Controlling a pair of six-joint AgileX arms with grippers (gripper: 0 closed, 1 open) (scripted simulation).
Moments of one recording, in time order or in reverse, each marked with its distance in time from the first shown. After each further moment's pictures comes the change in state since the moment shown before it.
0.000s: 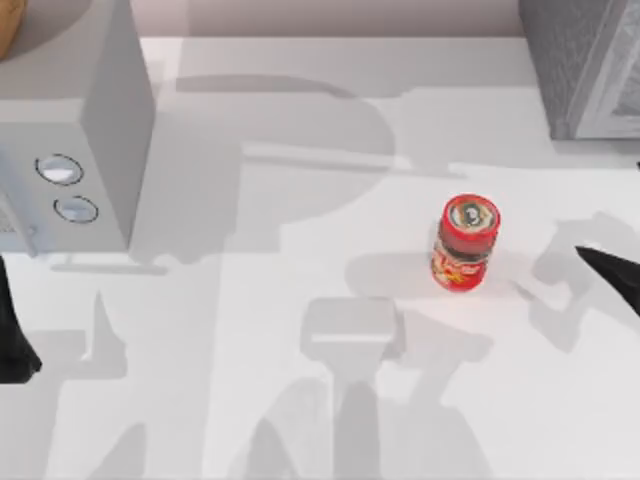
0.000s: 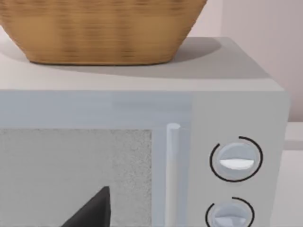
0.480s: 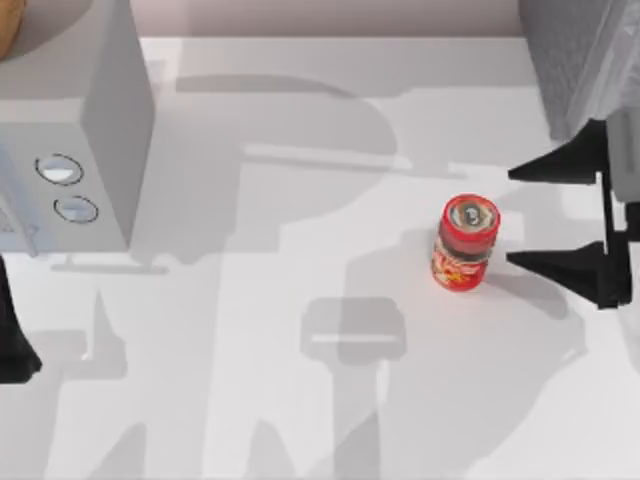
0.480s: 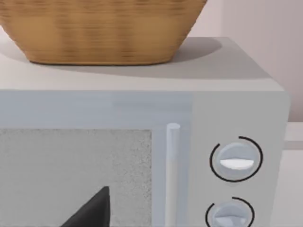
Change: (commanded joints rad) left arm 0.000 0.000 0.000 0.000 0.000 0.000; right arm -0.011 0.808 0.401 -0.041 -0.562 -0.430
